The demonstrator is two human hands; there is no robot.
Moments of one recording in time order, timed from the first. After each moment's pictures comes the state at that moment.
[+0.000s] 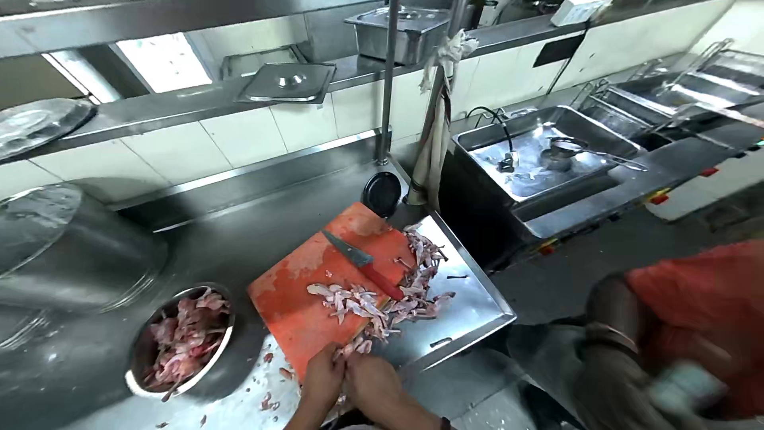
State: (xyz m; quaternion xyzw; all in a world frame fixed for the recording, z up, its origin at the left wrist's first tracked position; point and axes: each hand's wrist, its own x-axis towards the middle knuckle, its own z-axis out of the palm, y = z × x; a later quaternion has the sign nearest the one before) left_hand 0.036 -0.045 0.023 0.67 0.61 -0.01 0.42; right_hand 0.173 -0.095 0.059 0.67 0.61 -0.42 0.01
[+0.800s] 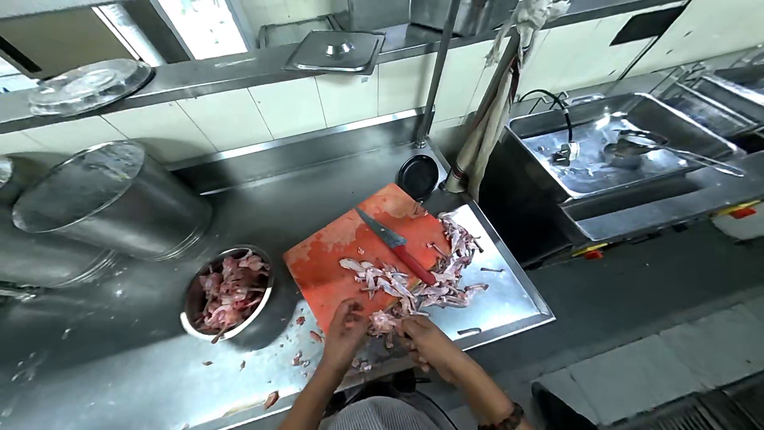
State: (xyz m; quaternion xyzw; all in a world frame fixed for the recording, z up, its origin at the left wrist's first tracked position) left_hand 0.012 -0.043 0.033 0.53 0.49 0.33 0.60; right_hand 0.229 -0.088 0.070 0.57 0.32 -0.72 -0.25
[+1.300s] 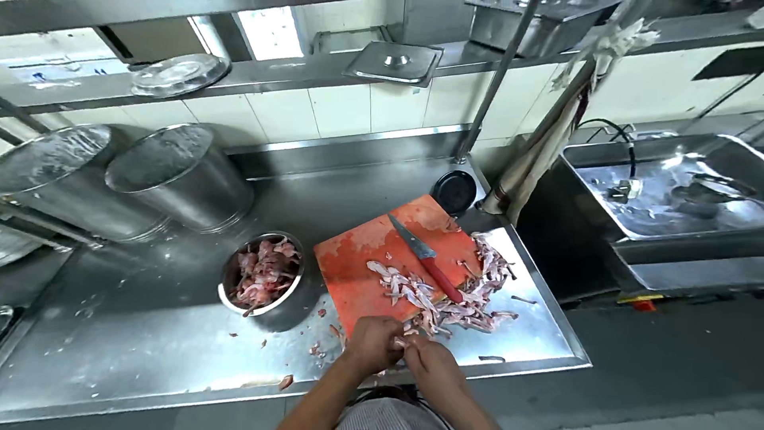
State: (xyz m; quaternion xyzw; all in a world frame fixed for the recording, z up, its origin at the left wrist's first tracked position) left_hand 0.018 -0.032 0.060 0.84 0.42 0.04 0.34; right_hand 0.189 -0.098 0.106 0.65 0.64 -0.41 -0.10
